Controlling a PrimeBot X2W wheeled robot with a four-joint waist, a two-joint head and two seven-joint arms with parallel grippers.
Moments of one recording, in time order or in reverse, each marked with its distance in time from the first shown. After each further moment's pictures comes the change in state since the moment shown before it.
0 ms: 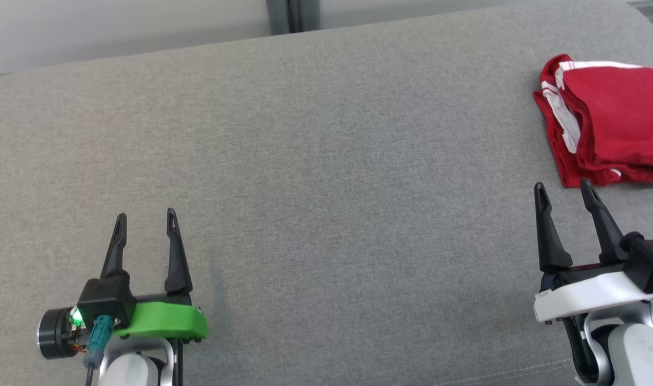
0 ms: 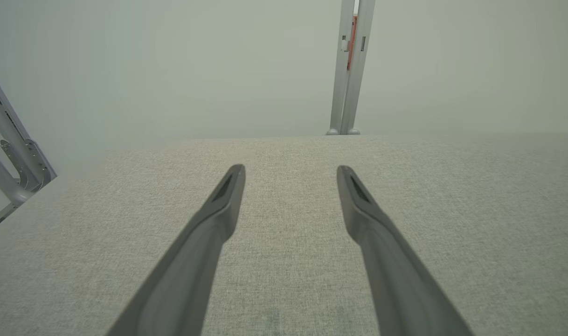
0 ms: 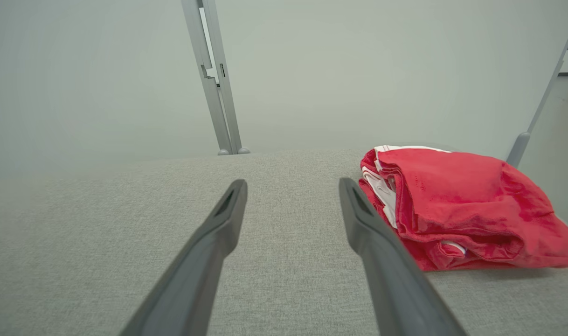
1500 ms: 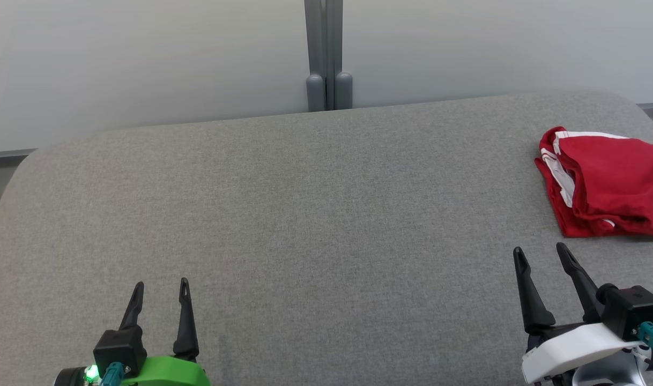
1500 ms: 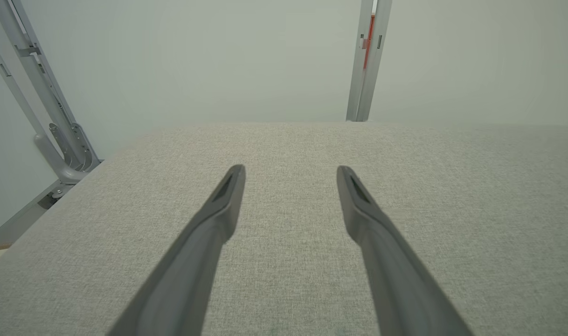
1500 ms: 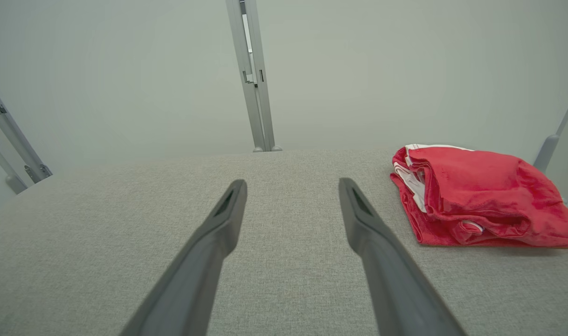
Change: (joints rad) left arm 0.145 0.028 -0.030 0.073 -0.049 -0.030 0.011; right arm 0.211 0.058 0.024 -0.130 -0.030 0.000 0.143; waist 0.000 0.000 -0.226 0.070
